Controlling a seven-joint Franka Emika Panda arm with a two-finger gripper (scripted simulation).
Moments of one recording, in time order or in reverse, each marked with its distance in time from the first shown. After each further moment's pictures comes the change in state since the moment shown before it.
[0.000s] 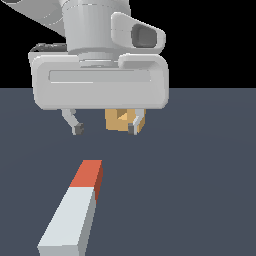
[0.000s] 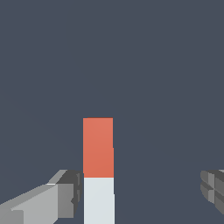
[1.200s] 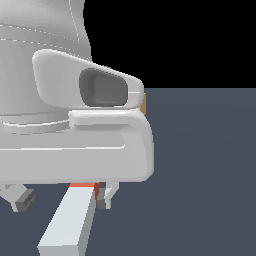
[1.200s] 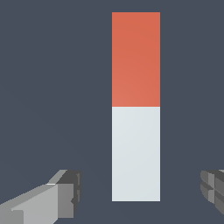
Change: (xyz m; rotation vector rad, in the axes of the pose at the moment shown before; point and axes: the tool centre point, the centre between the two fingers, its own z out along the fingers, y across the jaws) arm -0.093 -0.038 0.057 0.003 -0.011 -0.019
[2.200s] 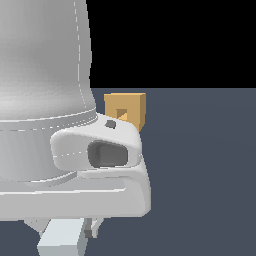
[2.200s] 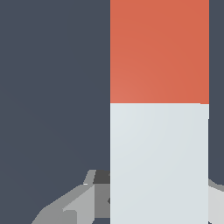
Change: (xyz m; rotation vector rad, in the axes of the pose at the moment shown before) arm 0.001 0.000 0.049 0.000 0.000 0.000
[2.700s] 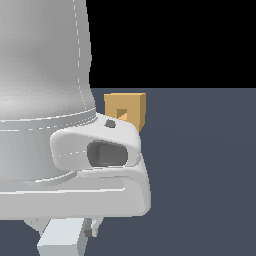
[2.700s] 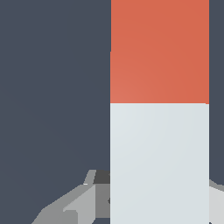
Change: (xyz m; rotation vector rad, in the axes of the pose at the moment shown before) arm 0.000 0.000 0.000 0.000 0.000 0.002
